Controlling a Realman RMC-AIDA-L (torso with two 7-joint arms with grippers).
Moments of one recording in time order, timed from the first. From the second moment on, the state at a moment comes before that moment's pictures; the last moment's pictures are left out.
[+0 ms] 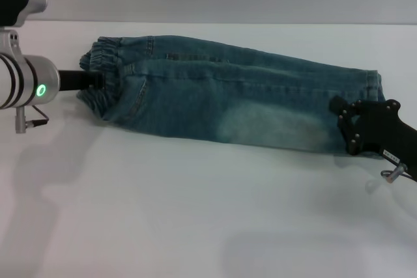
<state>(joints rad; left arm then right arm) -0.41 -2.06 -1.65 -1.24 2.65 -0.79 0.12 0.28 2.07 1.87 0.42 -0.95 1.17 -2.55</state>
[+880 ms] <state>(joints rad) -0.28 -2.06 -1.58 -1.58 2.60 -0.80 0.12 0.37 2.08 1.87 0.33 -0.95 1.10 -2.55</state>
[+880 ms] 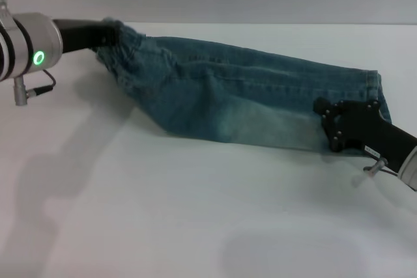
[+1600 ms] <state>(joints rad) -0.24 -2.06 -1.50 -1.84 2.60 -0.85 0.11 0.50 2.09 1.86 0.24 -0.88 1.02 -2.55</state>
